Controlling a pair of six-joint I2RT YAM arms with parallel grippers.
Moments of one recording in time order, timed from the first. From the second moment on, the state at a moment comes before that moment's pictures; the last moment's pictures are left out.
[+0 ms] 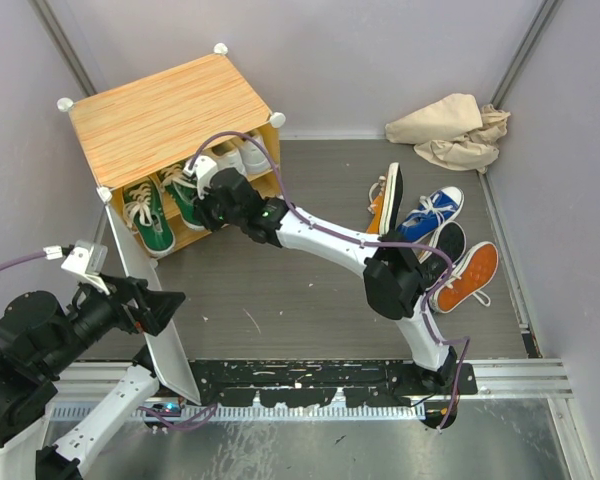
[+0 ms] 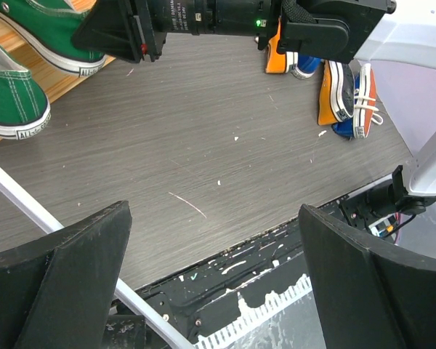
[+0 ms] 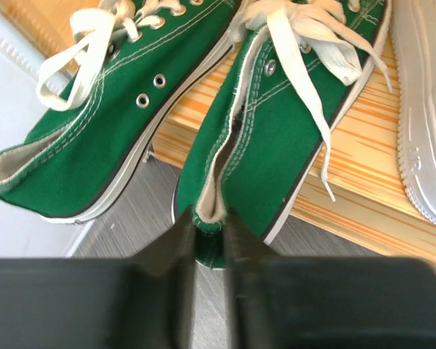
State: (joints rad) left arm -0.46 0.44 1.32 -1.17 0.09 -0.38; right arm 1.00 2.13 1.91 -0.15 -0.03 0.11
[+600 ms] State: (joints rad) left arm -0.46 0.44 1.31 -1.17 0.09 -0.37; right arm 1.01 2.16 1.99 -0.10 0.07 0.03
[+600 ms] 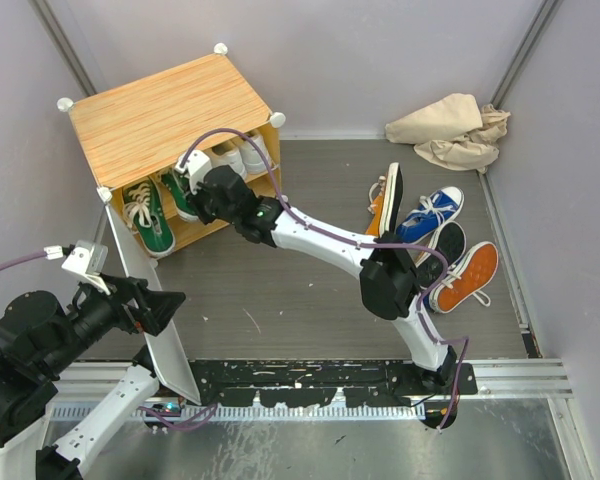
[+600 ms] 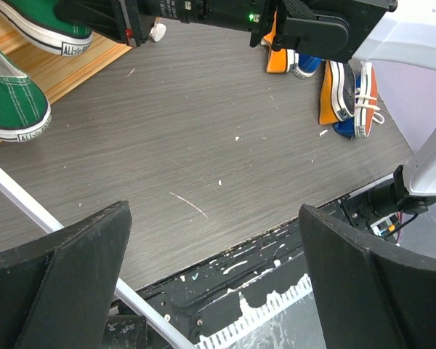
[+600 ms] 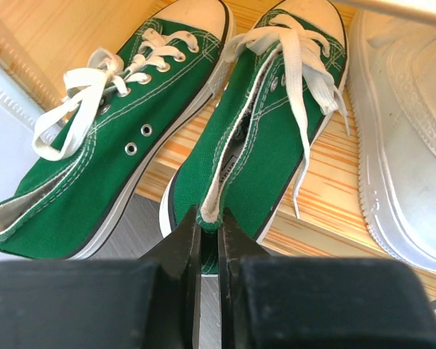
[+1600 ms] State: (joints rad) left arm -0.46 0.44 1.31 -1.17 0.09 -0.35; right arm 1.00 2.31 2.09 0.07 0.11 -0.18
